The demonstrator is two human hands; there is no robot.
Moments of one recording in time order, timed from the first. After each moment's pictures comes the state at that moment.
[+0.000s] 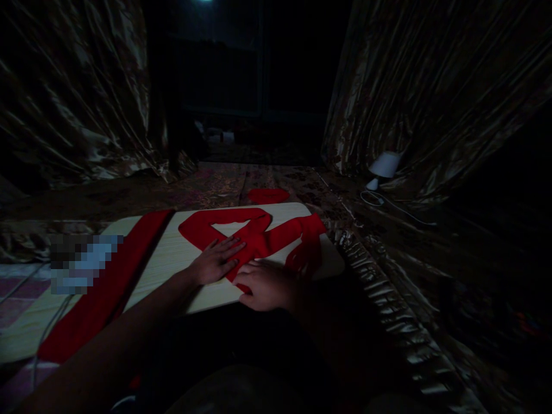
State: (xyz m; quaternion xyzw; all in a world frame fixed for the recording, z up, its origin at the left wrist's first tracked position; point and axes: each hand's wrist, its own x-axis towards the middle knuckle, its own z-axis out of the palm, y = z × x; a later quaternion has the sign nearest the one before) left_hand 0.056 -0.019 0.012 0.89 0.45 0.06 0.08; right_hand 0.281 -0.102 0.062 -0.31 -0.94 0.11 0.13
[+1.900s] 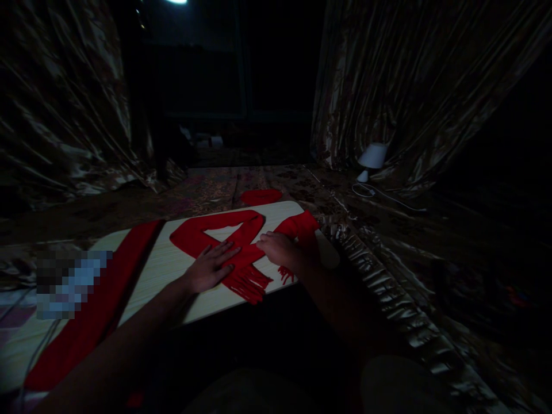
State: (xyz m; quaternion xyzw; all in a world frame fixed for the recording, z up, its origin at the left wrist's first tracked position) left_hand 0.054 -0.015 0.007 0.89 0.44 0.05 0.07; right_hand 0.332 -0.018 0.047 -0.41 -0.91 -0.07 0.04
